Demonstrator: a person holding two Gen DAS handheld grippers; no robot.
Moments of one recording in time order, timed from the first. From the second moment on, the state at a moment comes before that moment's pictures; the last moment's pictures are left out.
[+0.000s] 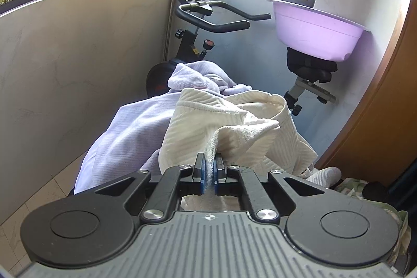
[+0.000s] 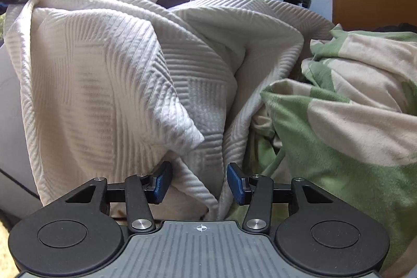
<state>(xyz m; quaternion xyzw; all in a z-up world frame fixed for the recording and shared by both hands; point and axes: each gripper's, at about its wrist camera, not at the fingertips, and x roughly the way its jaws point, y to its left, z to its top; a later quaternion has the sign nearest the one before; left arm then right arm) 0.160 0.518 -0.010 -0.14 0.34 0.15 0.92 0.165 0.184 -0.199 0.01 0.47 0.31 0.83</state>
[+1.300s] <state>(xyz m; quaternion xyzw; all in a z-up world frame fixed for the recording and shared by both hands) 0.201 0.465 -0.058 -0.10 0.46 0.06 0.88 0.152 0.189 -0.221 0.03 0.46 0.32 0.83</state>
